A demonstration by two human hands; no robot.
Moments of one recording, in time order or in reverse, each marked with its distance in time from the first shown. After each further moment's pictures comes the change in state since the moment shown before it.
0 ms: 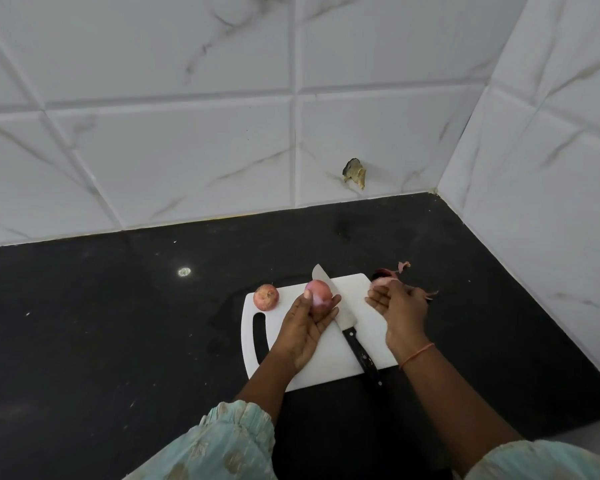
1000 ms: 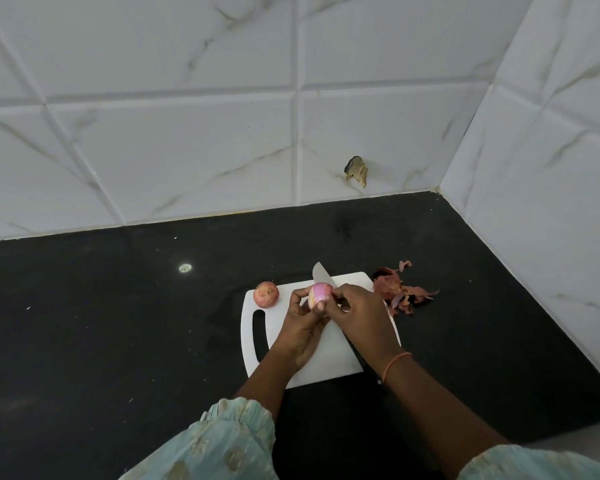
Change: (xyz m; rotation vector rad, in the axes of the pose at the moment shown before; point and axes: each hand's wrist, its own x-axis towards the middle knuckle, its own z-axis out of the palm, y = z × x) left_hand 0.003 -0.009 -0.009 0.112 -0.139 0.096; right_hand -0.025 0.029 0.008 -1.086 -0.466 -0.866
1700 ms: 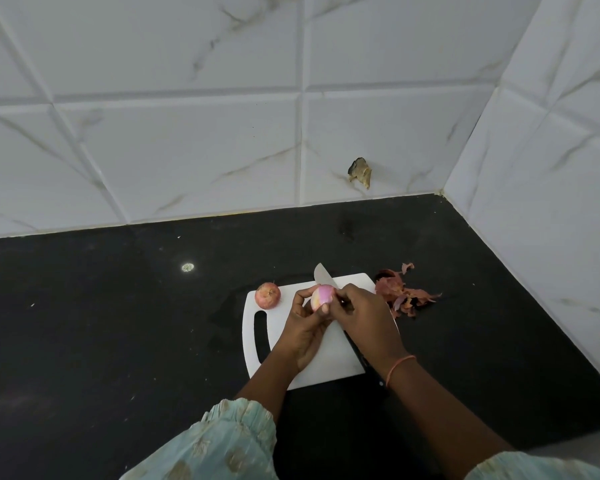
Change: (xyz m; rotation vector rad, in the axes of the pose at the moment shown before) left_hand 0.000 0.000 0.001 0.003 -0.010 -0.002; right_hand 0.001 0.005 0.000 -0.038 -0.044 0.002
